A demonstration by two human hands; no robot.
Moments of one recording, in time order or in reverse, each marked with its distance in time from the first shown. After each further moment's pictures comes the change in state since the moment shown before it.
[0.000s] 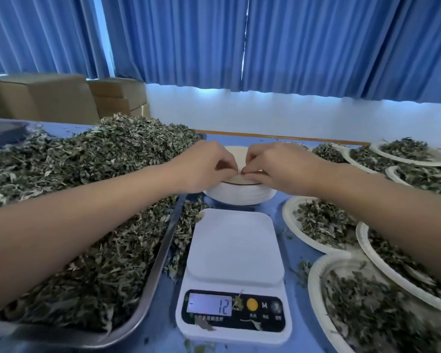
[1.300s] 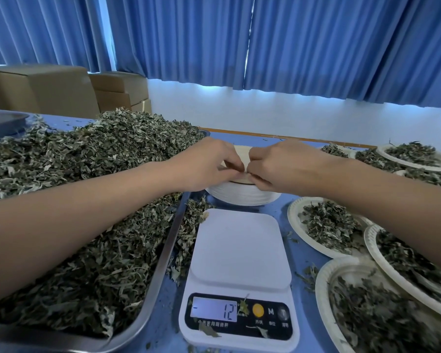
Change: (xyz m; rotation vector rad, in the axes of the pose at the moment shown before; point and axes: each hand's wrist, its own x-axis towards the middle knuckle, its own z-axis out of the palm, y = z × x) left_hand -0.002 -0.008 0.000 -0.054 0.026 0.142; right_hand 0.010 -0.002 0.003 -0.443 0.037 -0.191
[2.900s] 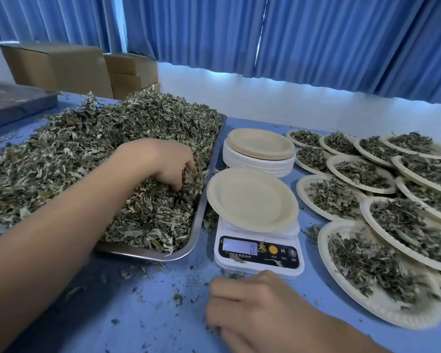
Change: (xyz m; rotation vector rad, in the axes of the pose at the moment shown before) left_hand -0.095 0.015 -0.057 0.426 -0.602 -0.600; right_hand -0.093 -0.233 -0.085 0.848 0.244 -0.079
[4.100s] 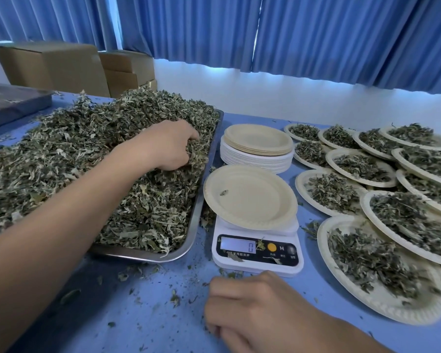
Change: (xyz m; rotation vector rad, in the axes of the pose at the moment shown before) left_hand 0.009 0.001 -0.002 -0.265 0.363 -0.110; right_hand -0.001 -0.003 -0.006 0.067 -0.066 0.080
